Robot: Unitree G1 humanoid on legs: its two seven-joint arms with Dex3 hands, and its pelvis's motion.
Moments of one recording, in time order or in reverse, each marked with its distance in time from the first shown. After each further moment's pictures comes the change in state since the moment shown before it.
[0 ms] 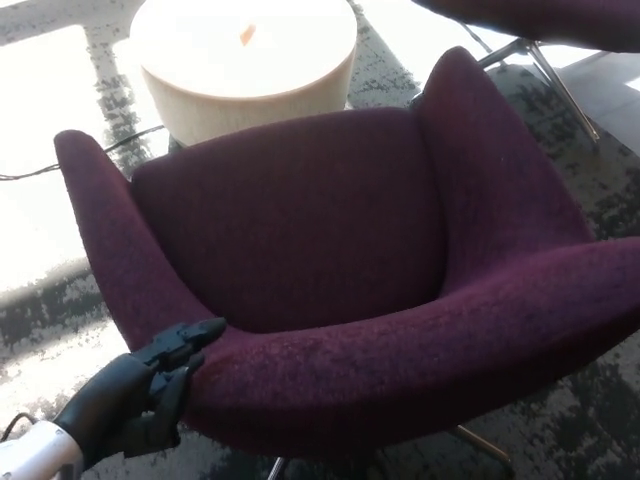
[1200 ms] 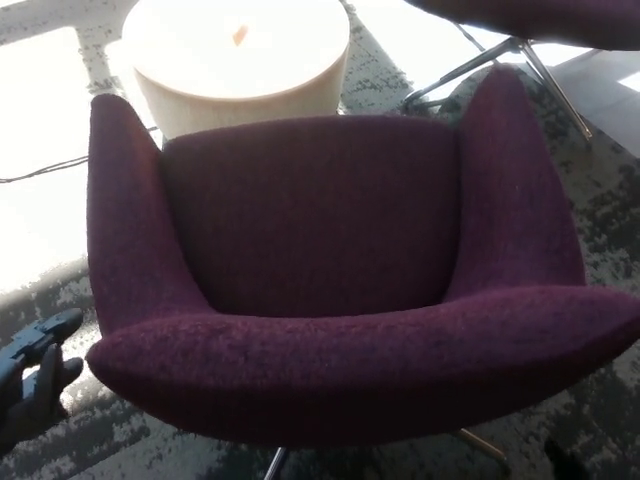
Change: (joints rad) left_arm -0.165 0.090 0.264 0.514 -0.057 -0.107 0.013; right_arm -0.009 0.022 -0.376 -0.011 0.210 -0.032 0.180
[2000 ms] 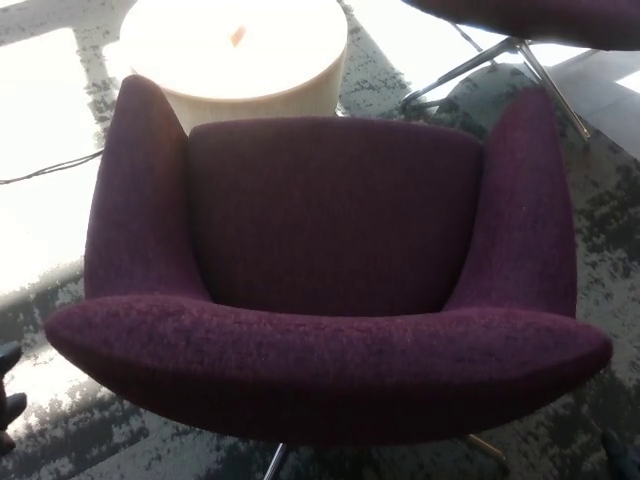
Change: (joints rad) left_arm 0.032 0.049 0.078 0.159 -0.007 -0.083 0.008; right_arm -0.018 -0.074 -0.023 0.004 0.032 0.051 -0.010
